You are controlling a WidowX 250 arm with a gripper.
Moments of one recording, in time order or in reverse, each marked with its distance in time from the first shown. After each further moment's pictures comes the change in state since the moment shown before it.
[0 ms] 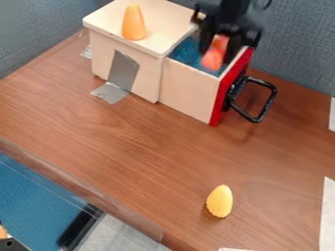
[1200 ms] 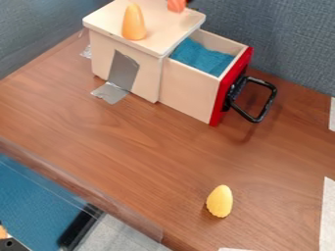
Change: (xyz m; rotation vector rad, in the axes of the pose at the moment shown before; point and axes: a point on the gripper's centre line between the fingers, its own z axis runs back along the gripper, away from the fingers) arm 0.027 0.097 0.030 -0.062 -0.007 0.247
